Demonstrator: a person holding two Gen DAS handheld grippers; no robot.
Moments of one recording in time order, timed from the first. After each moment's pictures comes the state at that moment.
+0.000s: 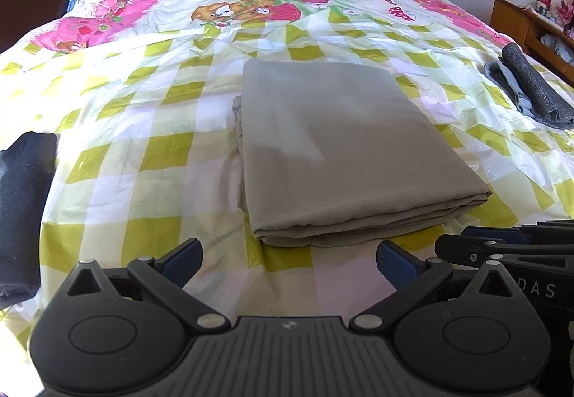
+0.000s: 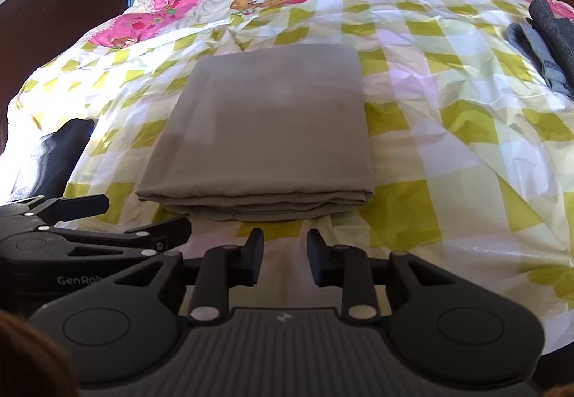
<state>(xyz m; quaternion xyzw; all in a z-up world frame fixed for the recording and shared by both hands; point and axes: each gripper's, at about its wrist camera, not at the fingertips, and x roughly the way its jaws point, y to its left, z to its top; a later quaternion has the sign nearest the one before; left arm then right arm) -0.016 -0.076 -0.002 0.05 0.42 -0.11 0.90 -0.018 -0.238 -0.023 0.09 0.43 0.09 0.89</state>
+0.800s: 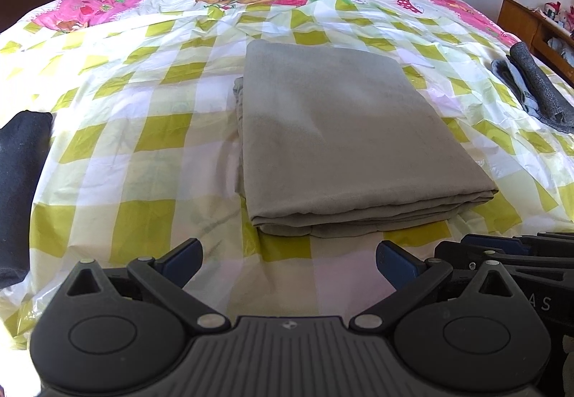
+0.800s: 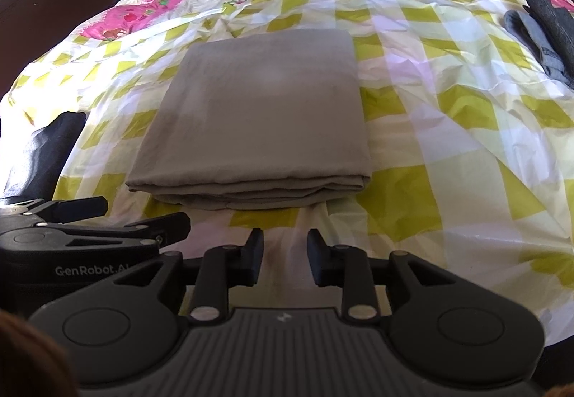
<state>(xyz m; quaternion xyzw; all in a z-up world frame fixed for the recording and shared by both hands) -0.012 -0.076 -0.009 0.04 0.44 -0.10 0.89 -0.015 -0.237 -0.031 0.09 0.45 0.08 0.88</state>
